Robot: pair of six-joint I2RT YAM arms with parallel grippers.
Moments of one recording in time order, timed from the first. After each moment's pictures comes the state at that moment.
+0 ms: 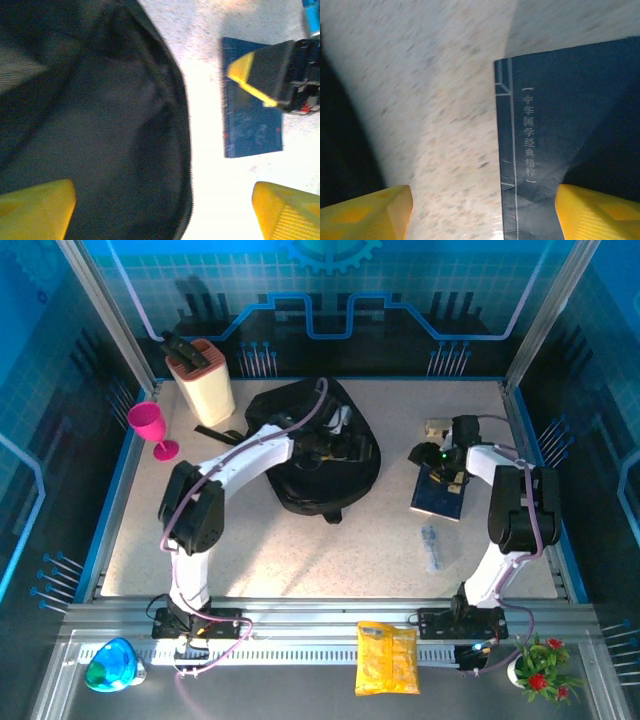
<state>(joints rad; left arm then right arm) -0.61 1.99 1.69 -0.61 0.29 -0.51 -0.05 1.80 1.06 -0.36 -0.38 0.51</state>
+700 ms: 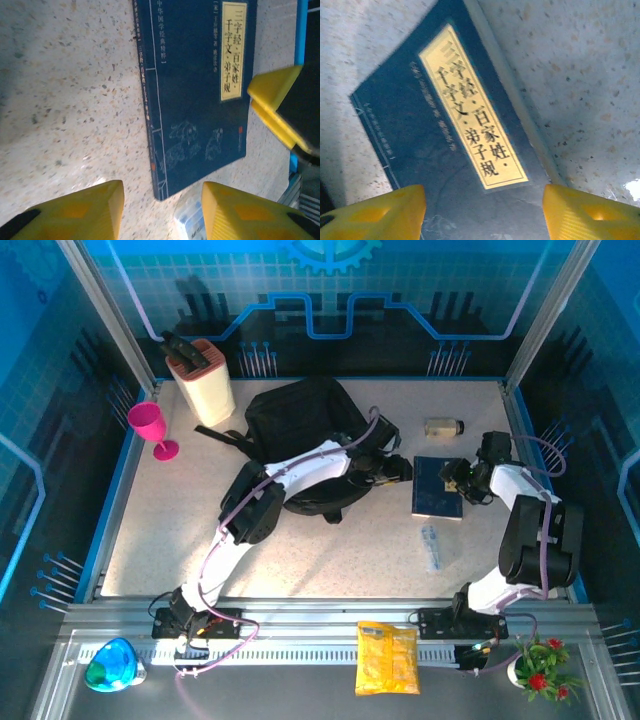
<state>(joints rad) -0.78 2.37 2.01 -0.55 0.38 -0.83 -0.22 1.58 0.90 -0.48 -0.23 0.53</state>
